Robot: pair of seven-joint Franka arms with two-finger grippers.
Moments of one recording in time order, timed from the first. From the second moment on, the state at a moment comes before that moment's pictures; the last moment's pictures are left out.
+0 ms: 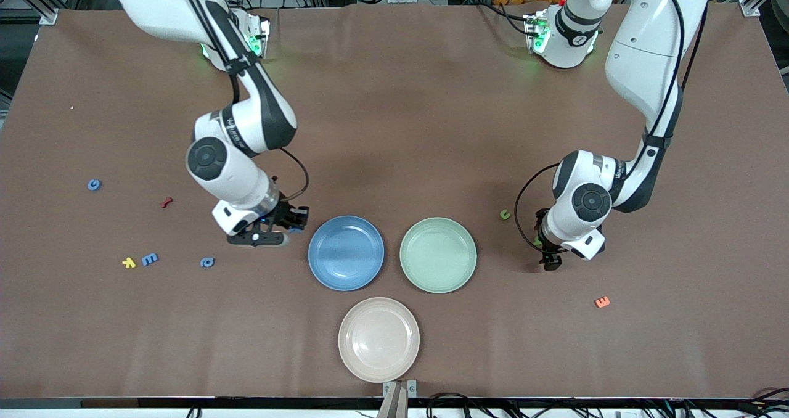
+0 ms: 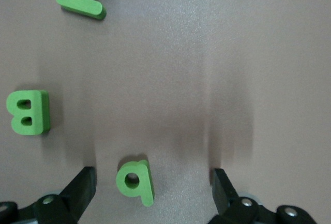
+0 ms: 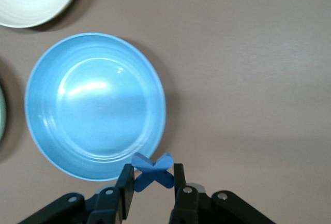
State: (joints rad) left arm -0.21 0.67 -0.05 -1.81 0.13 2.50 -1.97; right arm 0.47 0.45 -0.07 -1.82 0.20 2.37 0.32
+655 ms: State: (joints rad) left arm -0.21 0.67 -0.05 -1.81 0.14 2.50 -1.97; right arm 0.54 0.64 -0.06 -1.62 0.20 2.39 0.39
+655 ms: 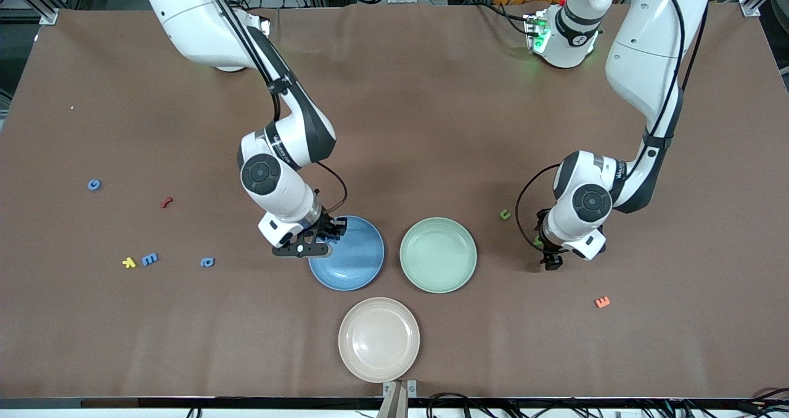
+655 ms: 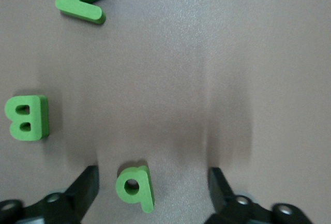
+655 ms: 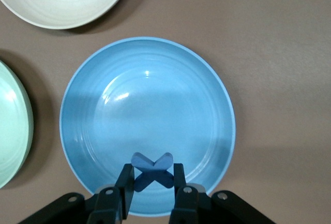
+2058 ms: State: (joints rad) left arm -0.24 0.66 -0.08 -1.73 0.14 2.52 -2.08; right arm 0.38 0.64 -0.15 -1.58 0.20 2.29 0.06
